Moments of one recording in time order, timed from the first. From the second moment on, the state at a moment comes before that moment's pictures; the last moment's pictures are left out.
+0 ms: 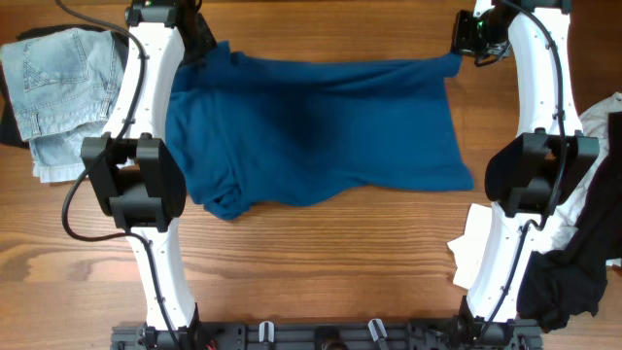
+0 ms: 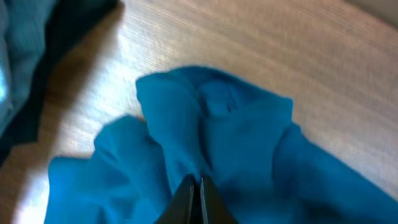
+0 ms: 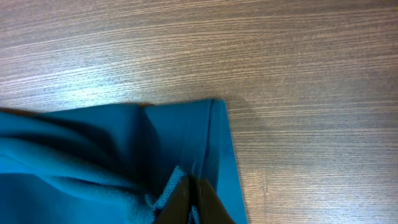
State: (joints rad) left arm -0.06 2.28 2.17 -1.04 -0.17 -0.50; right arm -0.07 2.35 2.40 -1.27 -0.12 0.09
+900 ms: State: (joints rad) left arm -0.06 2.26 2.17 -1.46 -0.07 -0.59; right arm -0.07 2.35 2.40 -1.59 -0.12 0.09
